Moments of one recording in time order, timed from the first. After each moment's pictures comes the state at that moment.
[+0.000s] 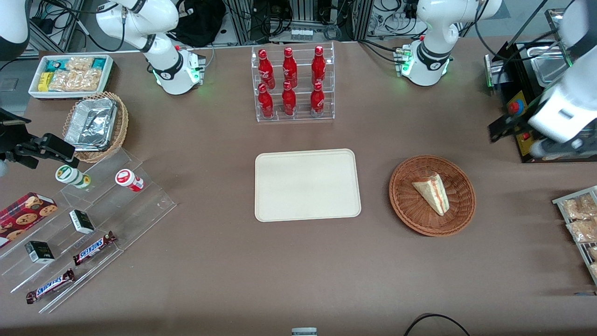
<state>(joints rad) 0.04 -0.02 -0.13 -1.81 0.05 1.72 -0.14</state>
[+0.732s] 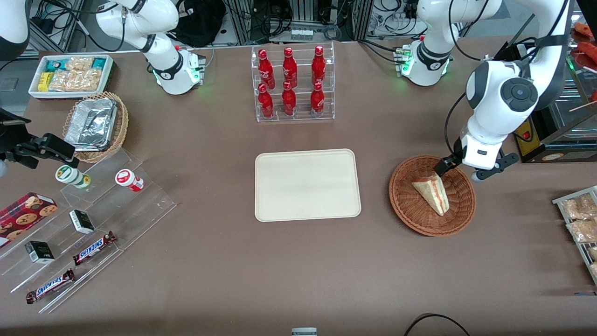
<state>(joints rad) 0.04 -0.03 -0.19 -2.30 0.04 2.32 -0.69</state>
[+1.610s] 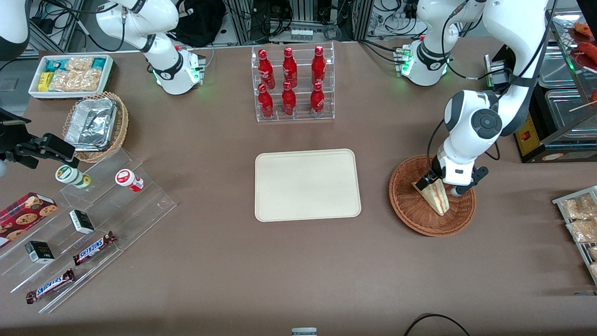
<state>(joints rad) 0.04 0.18 -0.23 -2.32 0.04 2.54 -0.84</state>
